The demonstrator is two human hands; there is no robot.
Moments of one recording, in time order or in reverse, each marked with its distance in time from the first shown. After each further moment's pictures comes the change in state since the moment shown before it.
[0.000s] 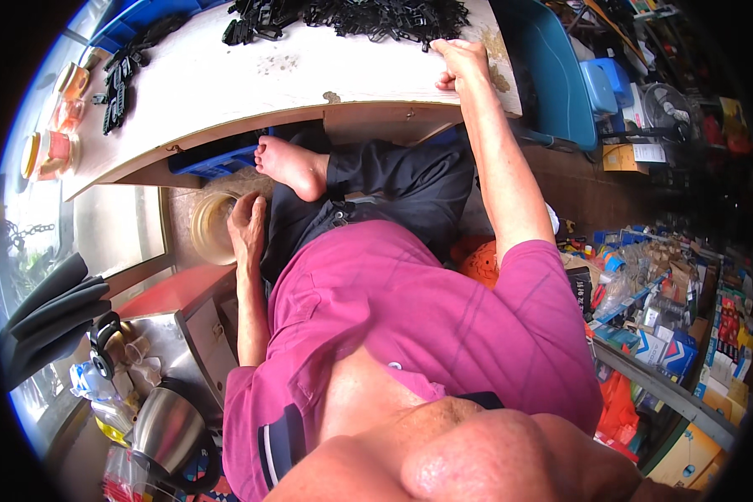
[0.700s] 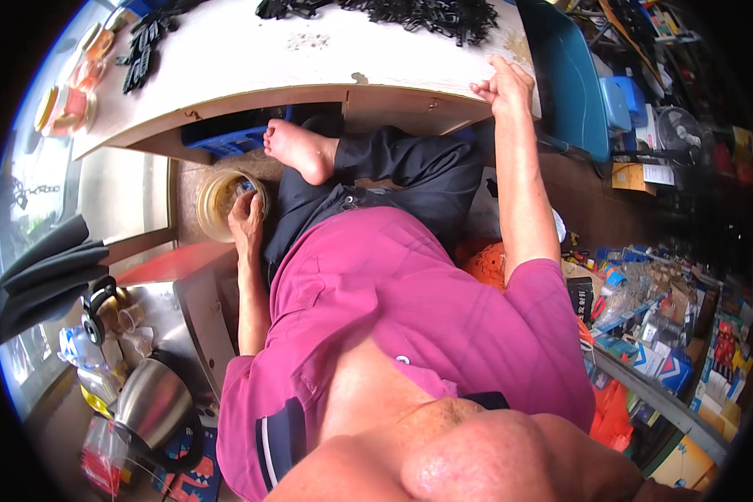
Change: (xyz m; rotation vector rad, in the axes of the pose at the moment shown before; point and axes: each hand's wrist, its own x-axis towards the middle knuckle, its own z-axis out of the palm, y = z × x) left_hand -0.020 -0.069 -0.030 0.030 0.162 -0.065; right_hand -0.019 0.030 -0.031 0.485 -0.009 -0.049
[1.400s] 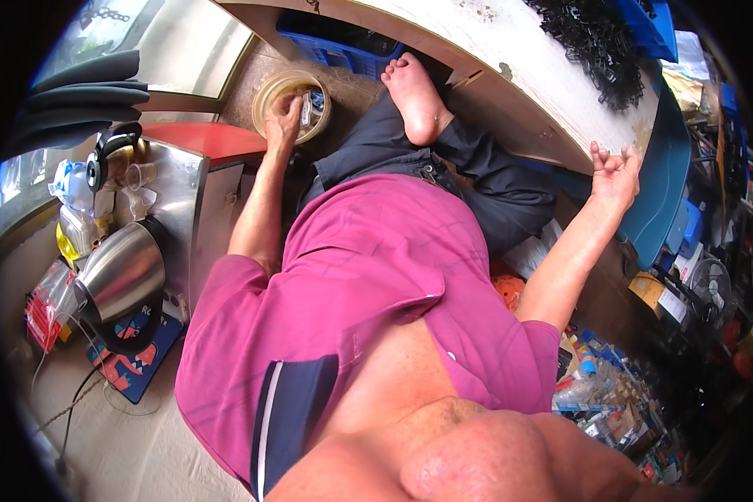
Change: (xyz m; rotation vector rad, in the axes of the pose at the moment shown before) left_hand 0.029 -0.013 -0.032 0.176 0.307 -0.047; right_hand -0.011 0.001 -0.020 0.206 -0.019 0.016
